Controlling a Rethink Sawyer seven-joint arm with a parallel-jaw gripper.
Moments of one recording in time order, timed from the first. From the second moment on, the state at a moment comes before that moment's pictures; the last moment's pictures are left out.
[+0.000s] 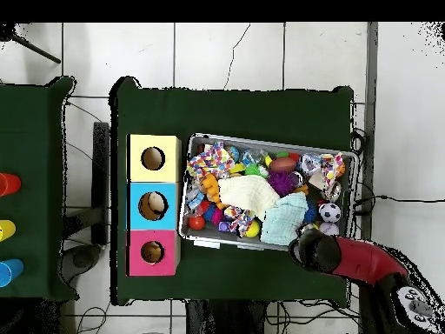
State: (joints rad) arm -0.65 -0.51 -0.06 1.72 -0.49 0.35 2.60
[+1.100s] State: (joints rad) arm -0.77 -0.69 0.00 1.79 -0.47 0.45 2.60
